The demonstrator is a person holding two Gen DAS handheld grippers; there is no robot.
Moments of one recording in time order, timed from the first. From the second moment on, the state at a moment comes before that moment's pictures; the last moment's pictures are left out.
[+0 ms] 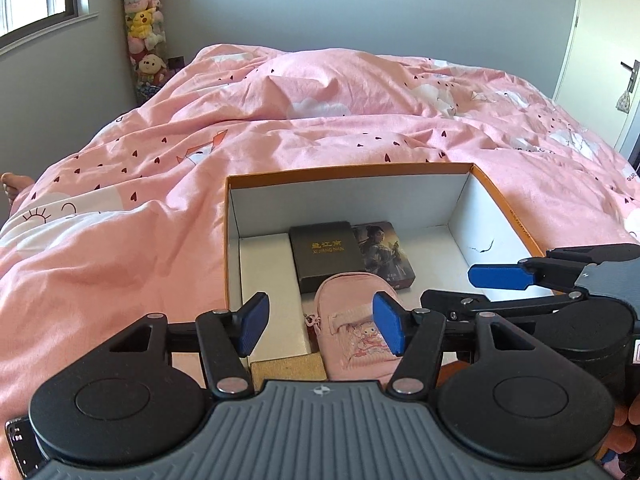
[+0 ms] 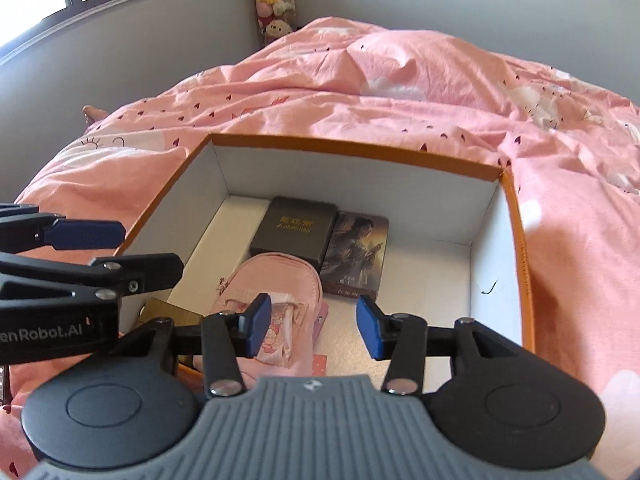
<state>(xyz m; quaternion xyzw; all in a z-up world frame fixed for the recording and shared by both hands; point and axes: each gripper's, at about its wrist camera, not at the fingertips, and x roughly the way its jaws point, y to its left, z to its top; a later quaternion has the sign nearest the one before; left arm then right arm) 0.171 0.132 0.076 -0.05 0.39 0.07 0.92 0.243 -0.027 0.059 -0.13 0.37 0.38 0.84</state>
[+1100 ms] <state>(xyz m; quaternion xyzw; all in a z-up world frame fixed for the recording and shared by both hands) 0.094 0.095 0.046 -0.12 0.46 -0.10 0.87 0.149 -0.148 0.073 -0.13 0.40 0.28 0.86</state>
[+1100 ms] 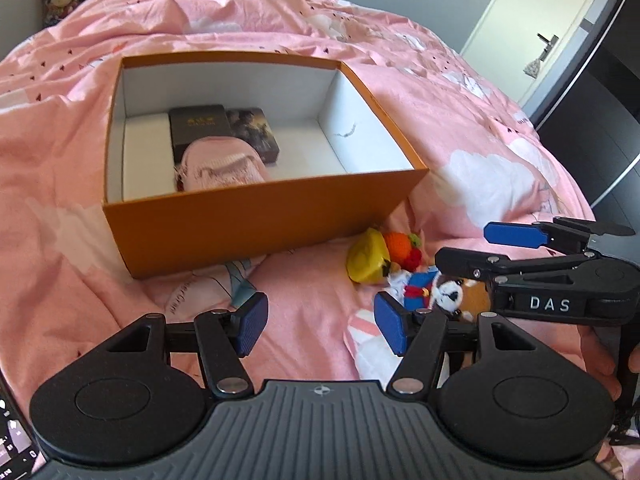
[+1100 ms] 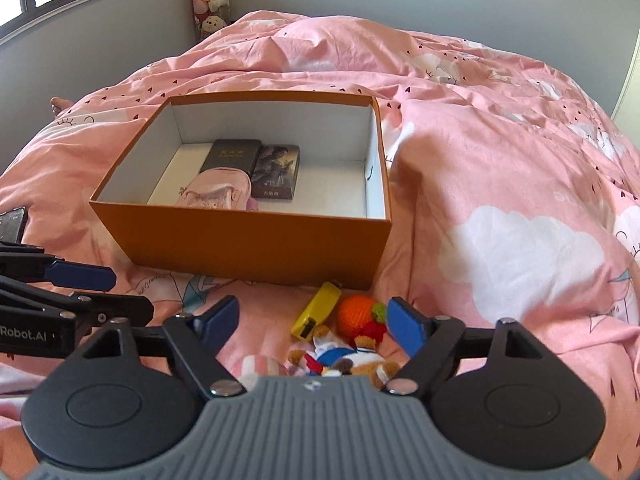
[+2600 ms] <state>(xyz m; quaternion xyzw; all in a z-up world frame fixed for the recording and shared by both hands) 0.089 0.069 0.017 -0.09 0.55 -0.12 0.82 0.128 -0.137 0.027 -0.14 0.50 0.36 0.77</state>
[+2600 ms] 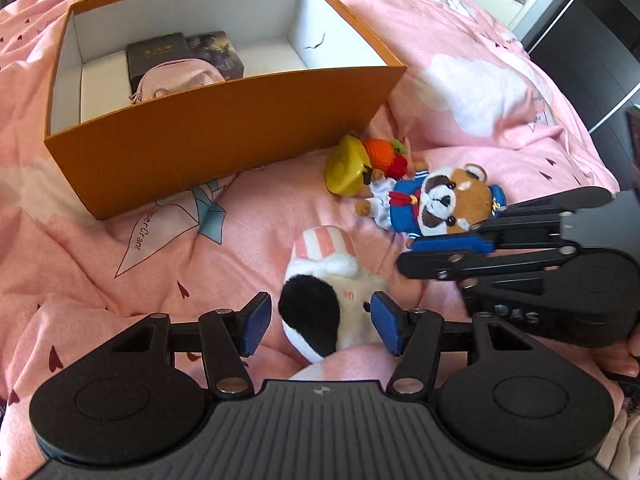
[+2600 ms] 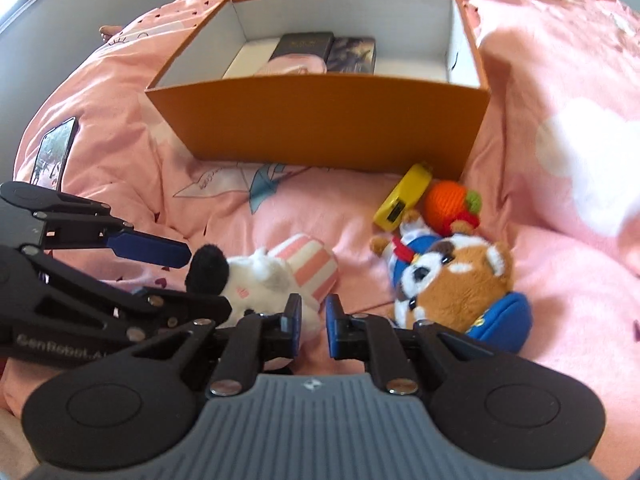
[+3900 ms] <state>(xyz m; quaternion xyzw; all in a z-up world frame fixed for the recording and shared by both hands) 0.111 0.056 -0.029 -0.14 0.60 -0.12 0.77 0.195 -0.171 0.030 -0.14 0.58 0.34 0.73</state>
